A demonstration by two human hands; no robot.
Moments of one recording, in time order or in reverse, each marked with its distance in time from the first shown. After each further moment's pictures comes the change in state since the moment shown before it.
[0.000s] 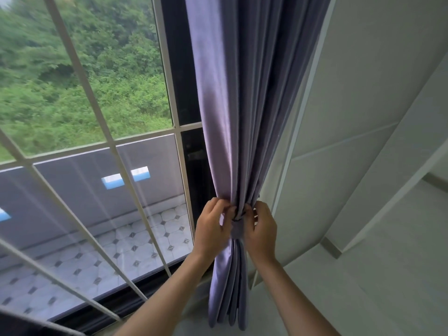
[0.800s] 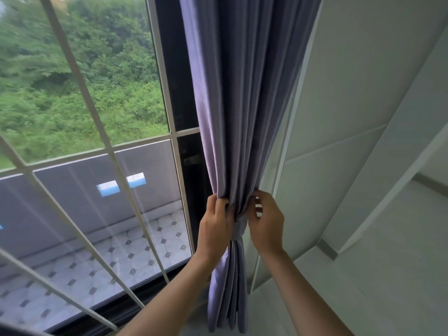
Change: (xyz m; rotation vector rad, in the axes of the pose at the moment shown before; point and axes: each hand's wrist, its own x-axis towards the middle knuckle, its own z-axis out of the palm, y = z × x) left_hand 0.005 0.020 0.008 0.137 0.074 0.040; right_hand 0.024 -0.016 -0.023 -0.010 0.045 -0.126
